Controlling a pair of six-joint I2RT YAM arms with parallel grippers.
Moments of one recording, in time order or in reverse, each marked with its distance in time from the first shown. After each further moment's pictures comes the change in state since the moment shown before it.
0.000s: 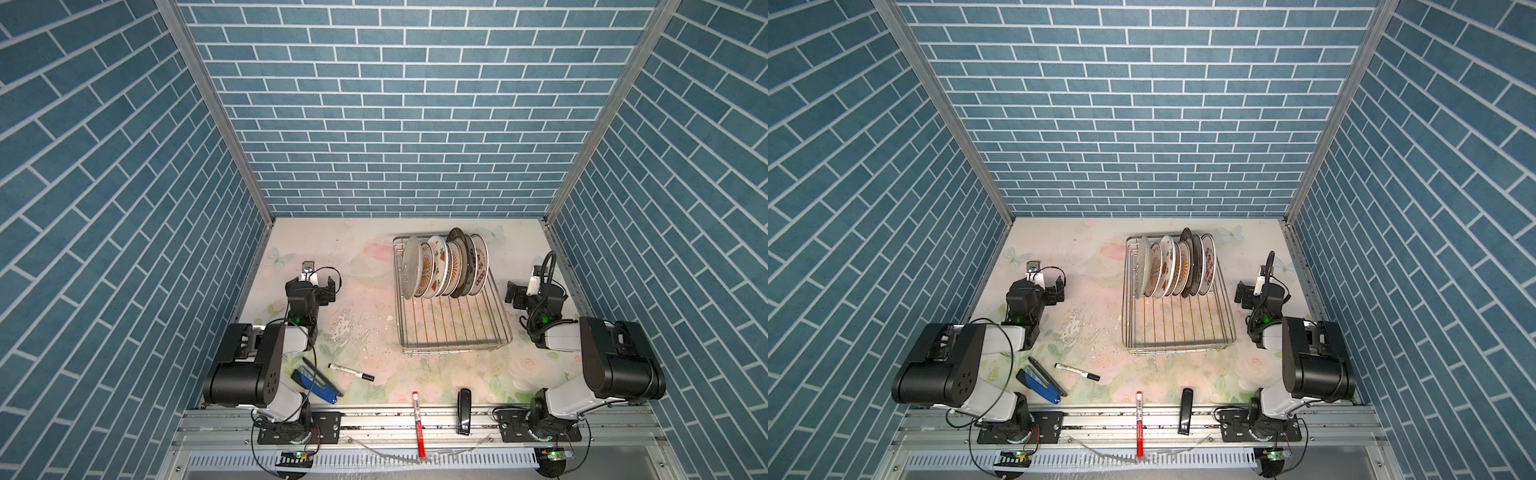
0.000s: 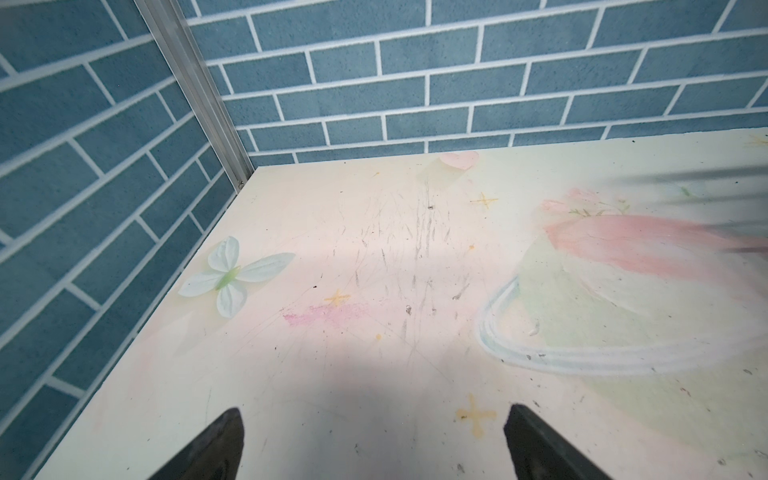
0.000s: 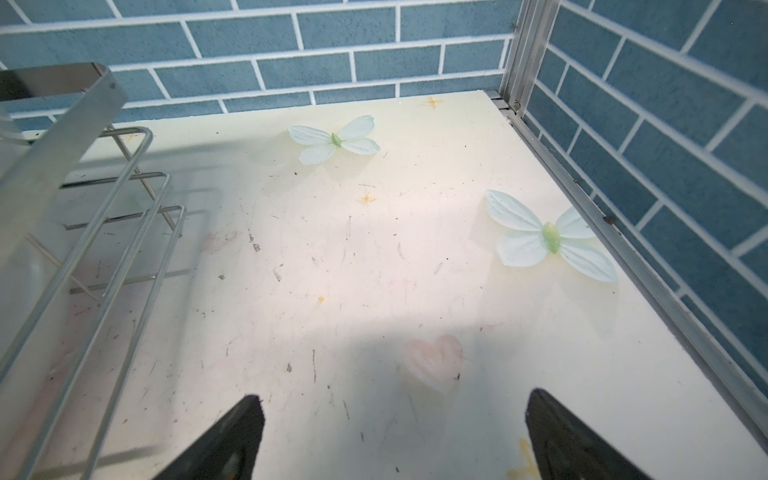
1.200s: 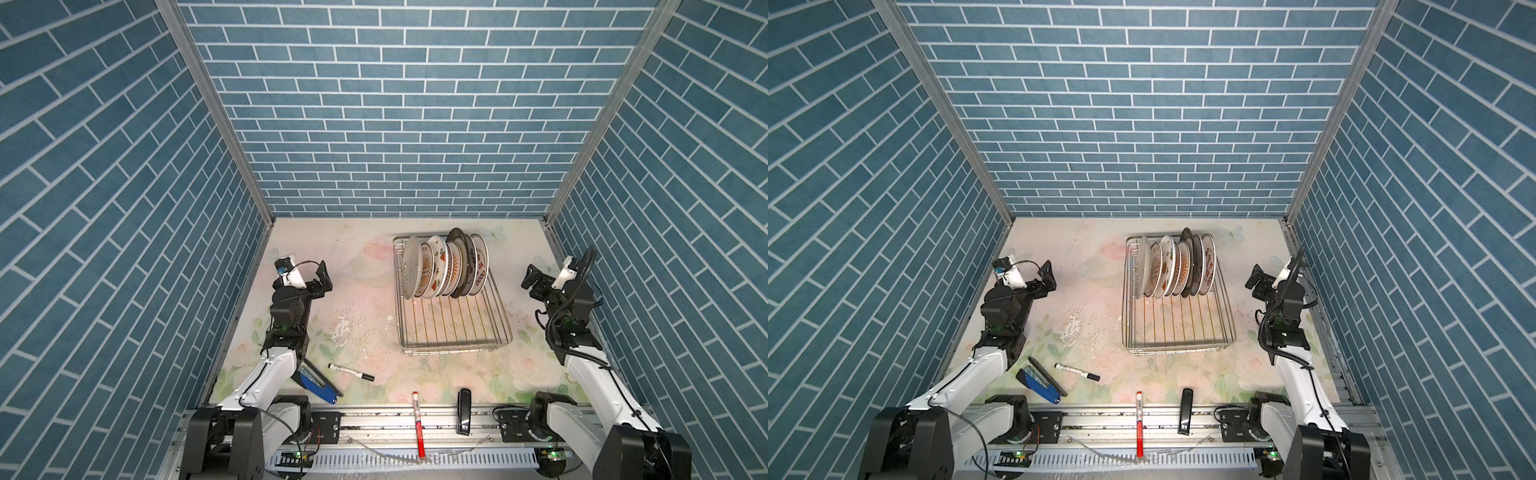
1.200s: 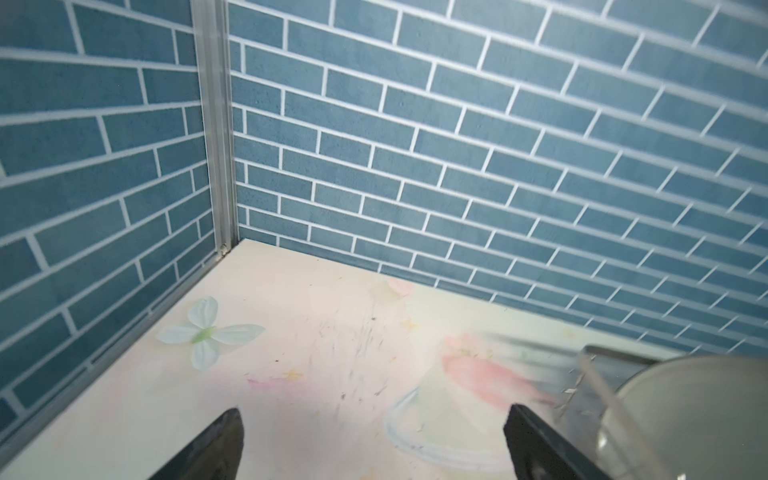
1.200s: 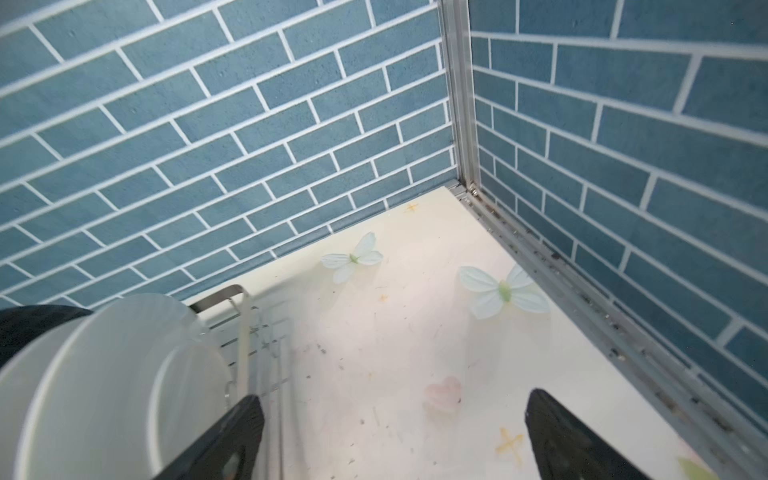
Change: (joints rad) left arm -0.005 -0.510 -0.040 -0.192 0.092 -0.422; right arm -0.005 -0.634 0.126 -0.624 0.024 0.365
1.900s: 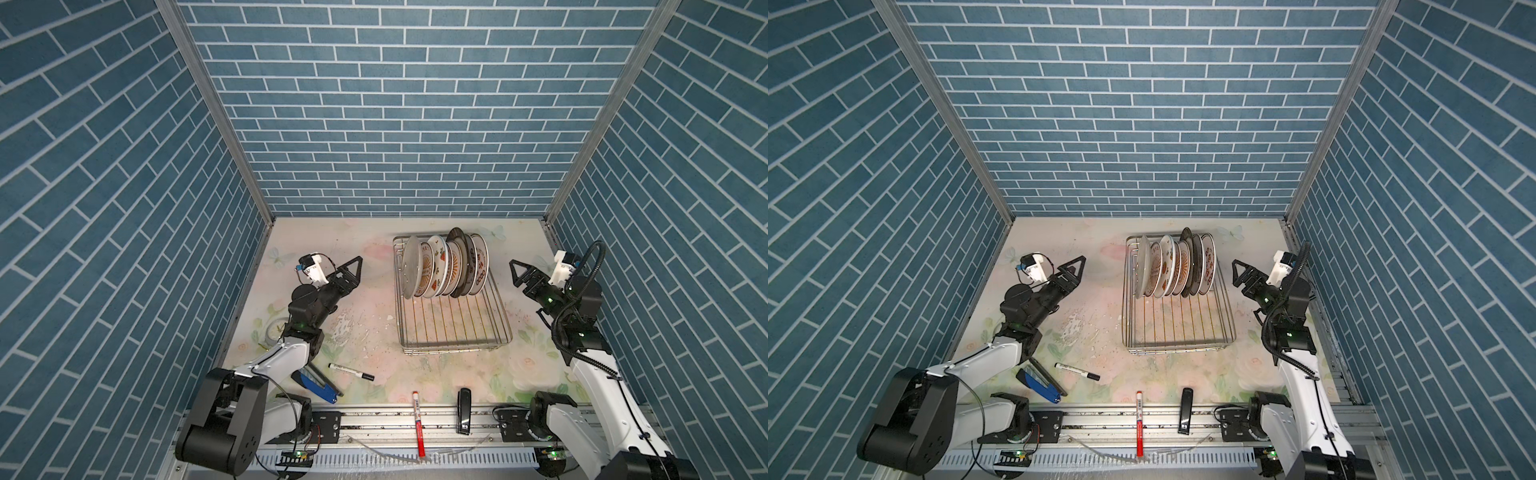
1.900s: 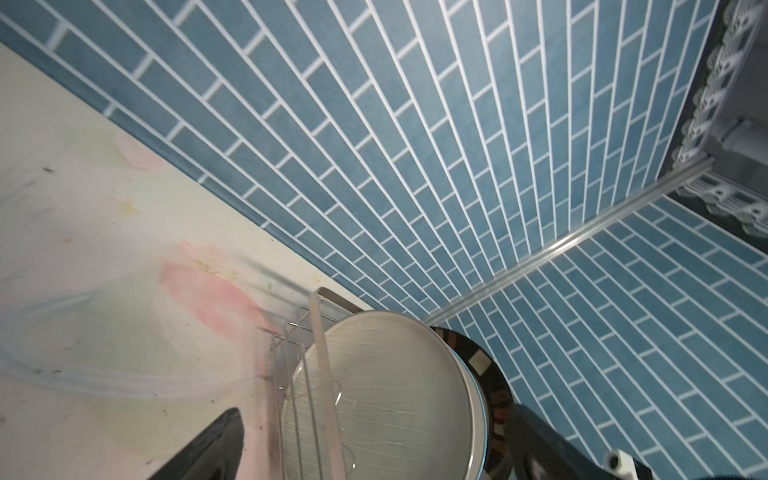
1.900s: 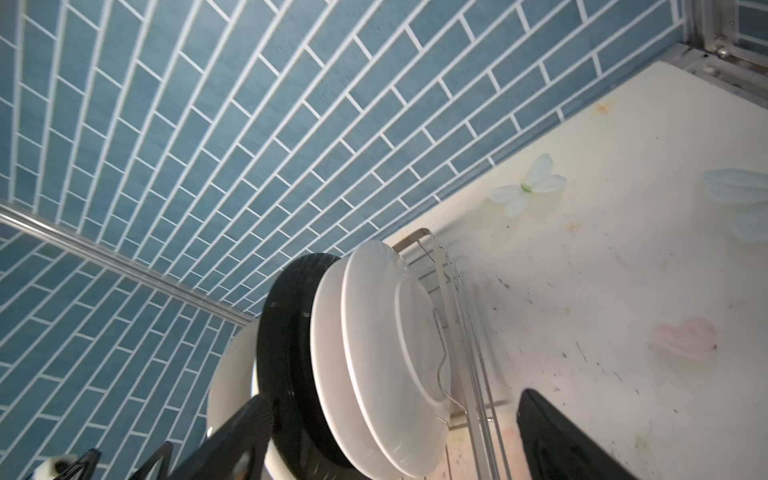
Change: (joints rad) left arm -0.246 0.196 0.048 0.247 0.301 -0.563; right arm 0.042 -0.045 0.065 -0.088 -0.397 0.262
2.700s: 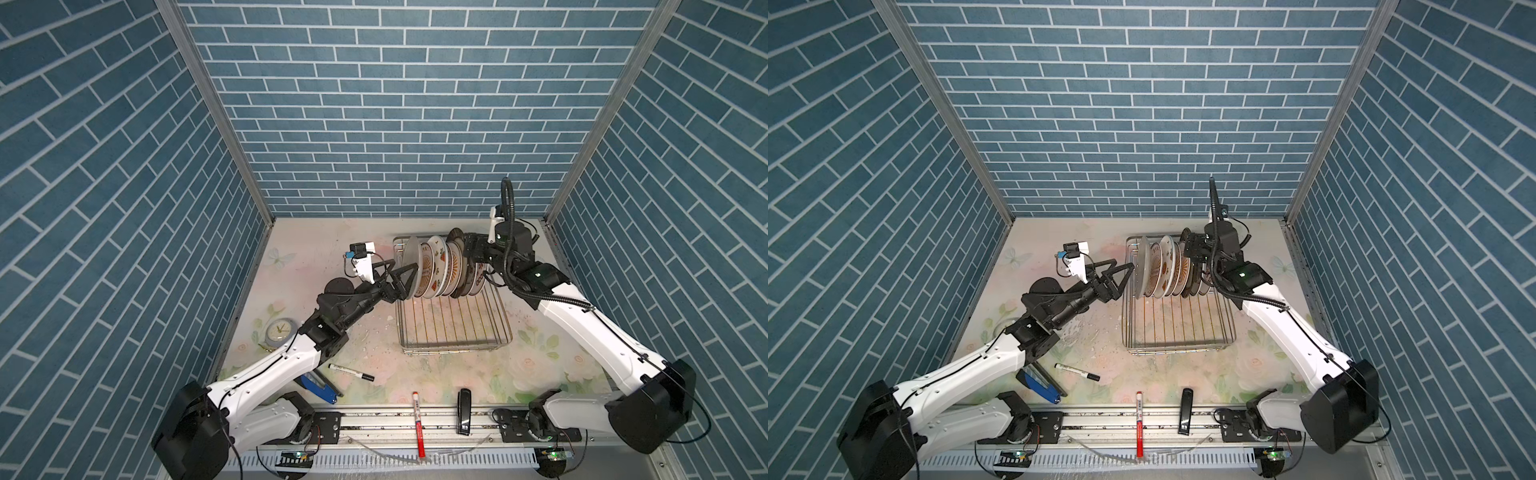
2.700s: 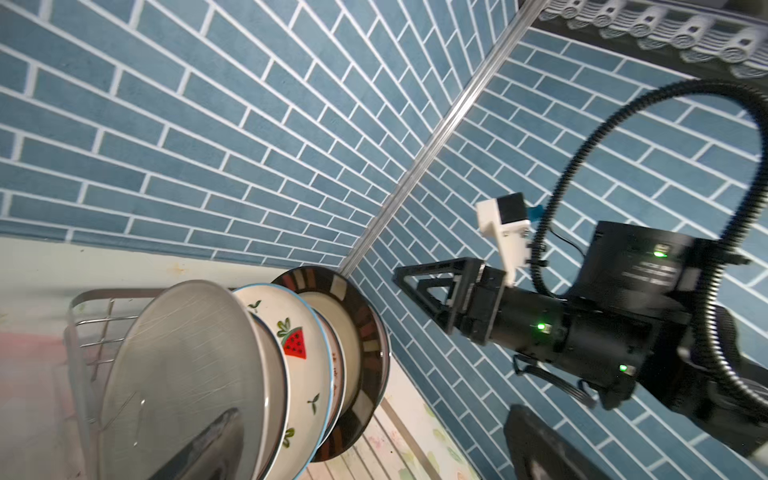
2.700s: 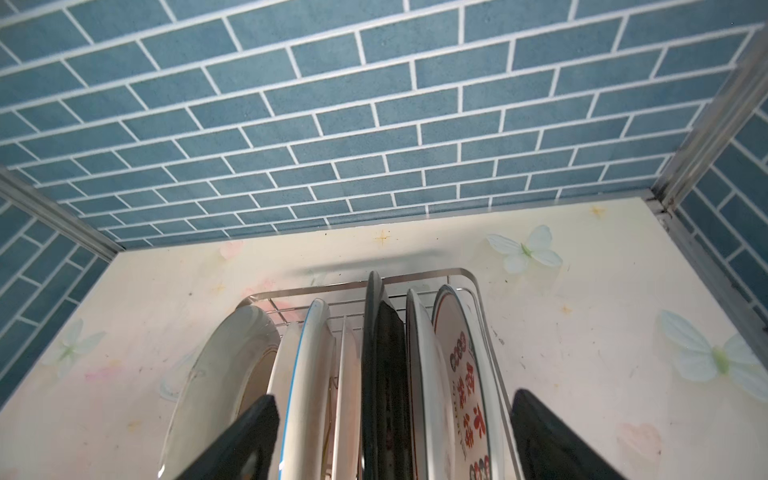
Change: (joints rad) left arm -0.403 -0.110 0.257 -0.315 -0.099 0.266; right arm 0.585 0.472 0.662 -0.391 0.693 -0.331
